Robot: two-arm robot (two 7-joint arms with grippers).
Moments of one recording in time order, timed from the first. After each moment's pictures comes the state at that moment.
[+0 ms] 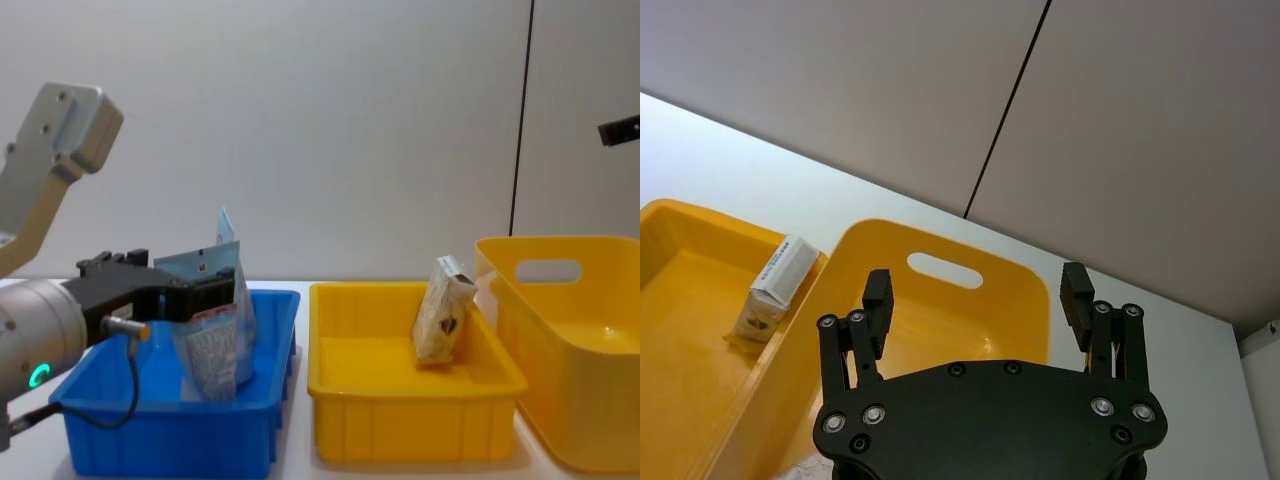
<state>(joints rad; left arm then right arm) -0.25 0.32 0.38 -1.51 -0.27 0.06 -0.03 0.58 0.41 -0.25 -1.46 0.13 0.58 0.22</state>
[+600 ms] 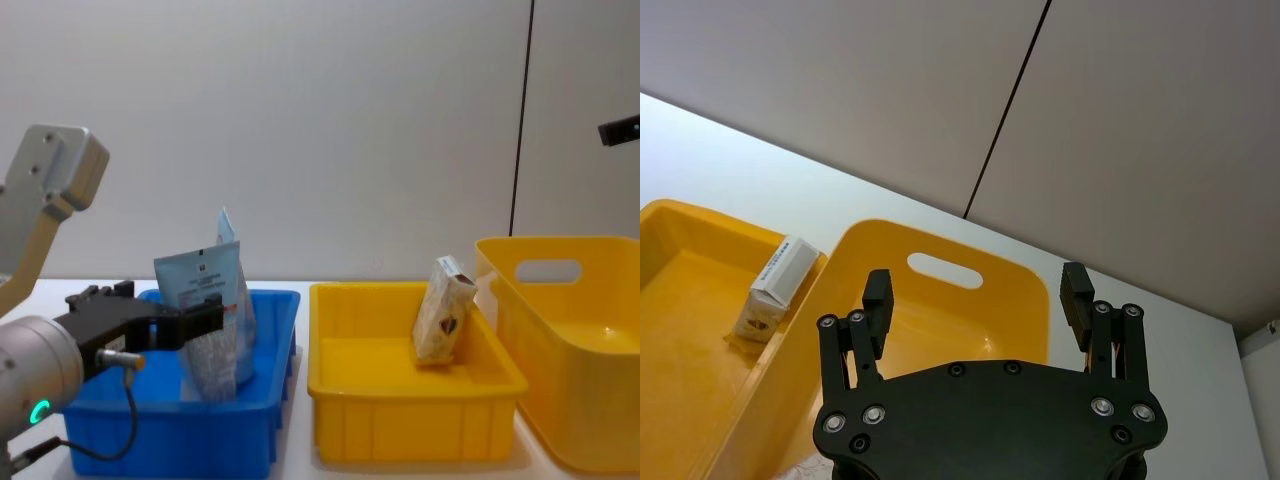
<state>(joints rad) -0.22 0.28 0.36 -1.46 -0.27 0.04 0.00 0.58 0.41 -0.25 -1.46 0.13 0.58 0.22</state>
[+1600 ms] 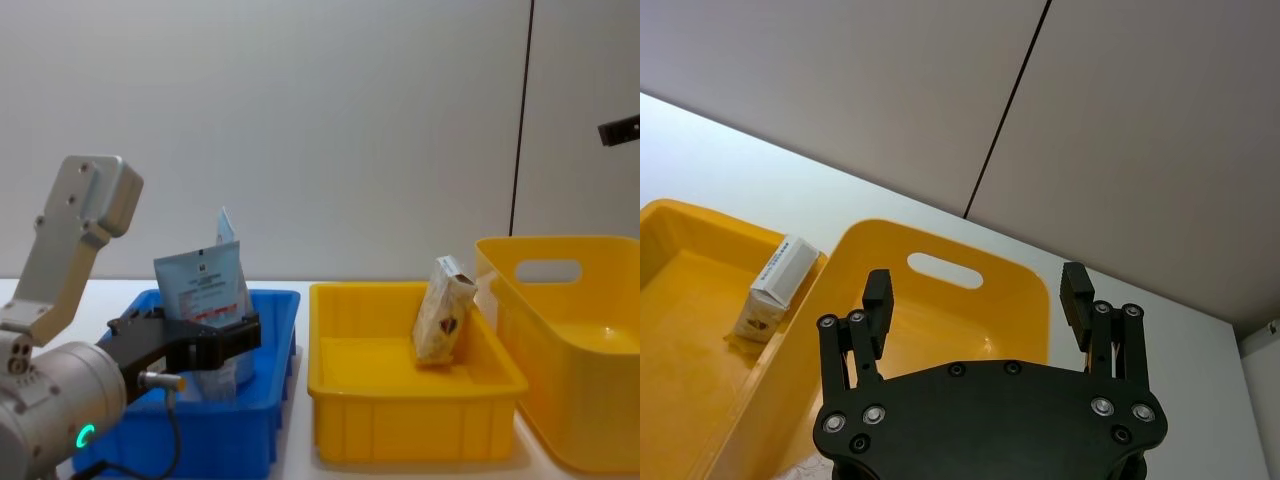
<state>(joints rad) -0.24 0.21 0.36 -1.38 -0.28 -0.01 -0.06 0.58 0.41 -0.25 -1.46 0.13 0.58 0.22</state>
